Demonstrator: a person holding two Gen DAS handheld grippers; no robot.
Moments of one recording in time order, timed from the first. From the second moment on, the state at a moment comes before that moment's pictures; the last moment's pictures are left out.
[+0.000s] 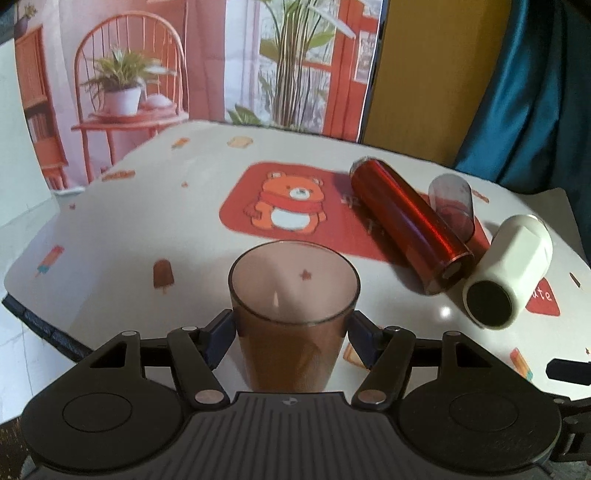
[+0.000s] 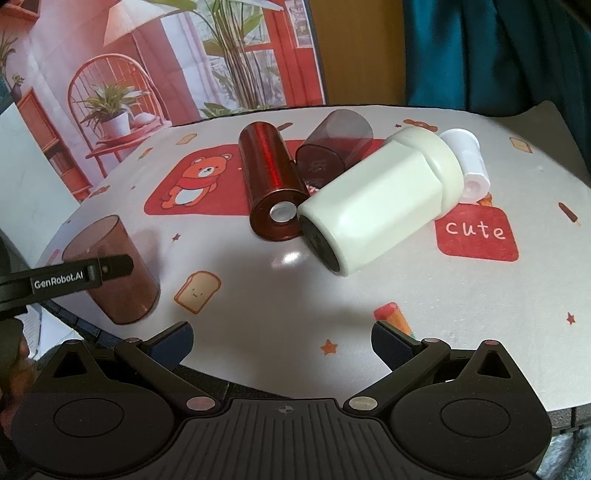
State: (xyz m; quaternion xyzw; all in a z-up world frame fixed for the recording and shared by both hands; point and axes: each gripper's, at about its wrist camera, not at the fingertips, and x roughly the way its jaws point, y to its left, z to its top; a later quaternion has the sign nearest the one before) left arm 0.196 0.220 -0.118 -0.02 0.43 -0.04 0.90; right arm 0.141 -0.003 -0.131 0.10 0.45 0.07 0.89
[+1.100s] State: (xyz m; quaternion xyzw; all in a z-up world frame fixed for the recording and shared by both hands) left arm 0.227 0.230 -0.156 -0.10 0.49 -0.07 0.86; right arm 0.137 -0.001 -0.126 0.11 0.45 0.07 0.89
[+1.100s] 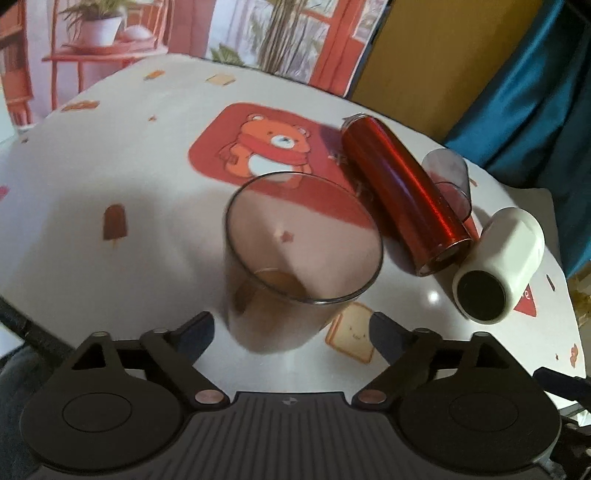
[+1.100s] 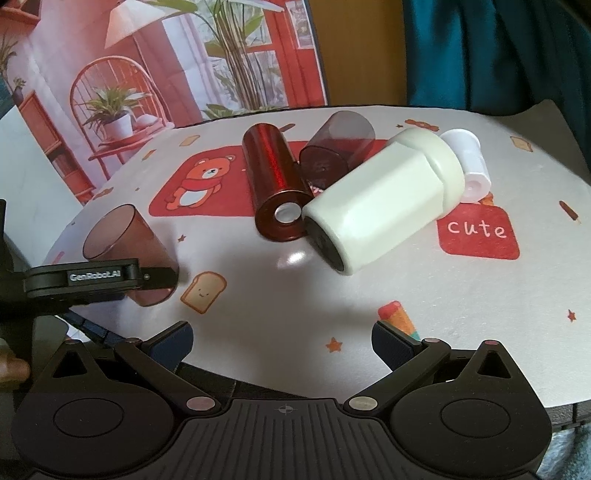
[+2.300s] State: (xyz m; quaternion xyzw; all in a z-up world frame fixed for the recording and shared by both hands) left arm 0.091 0.254 -0.056 0.01 0.43 0.03 0.90; right arm 0.084 0.076 -0.039 -0.02 0.39 0.15 0.91
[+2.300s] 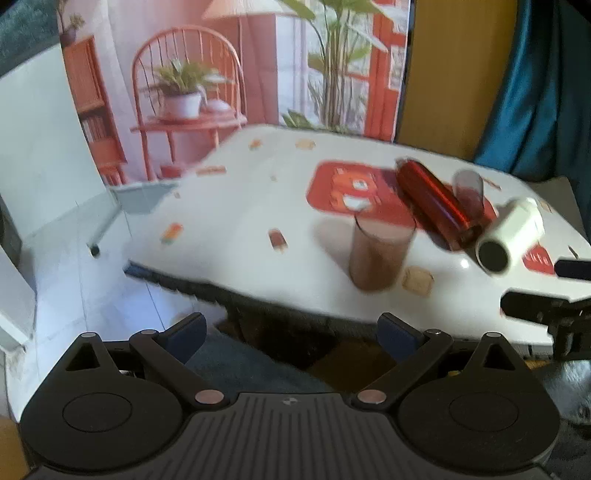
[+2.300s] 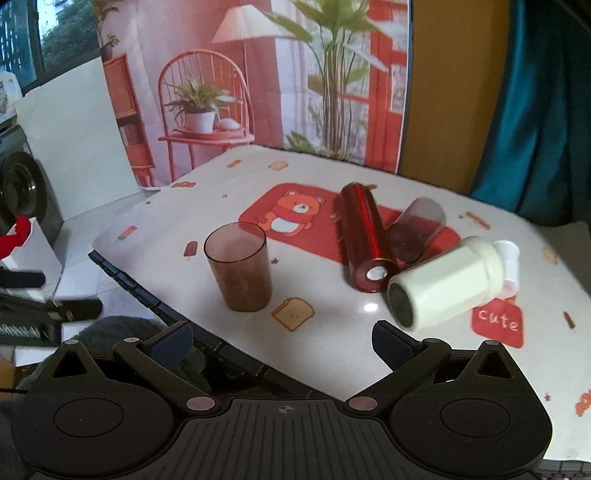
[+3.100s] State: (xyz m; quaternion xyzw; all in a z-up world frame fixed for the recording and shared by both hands) left arm 0.077 0.242 -0.045 0.02 0.39 0.03 0.92; right arm 0.077 0.061 -0.045 0.02 0.38 0.14 0.91
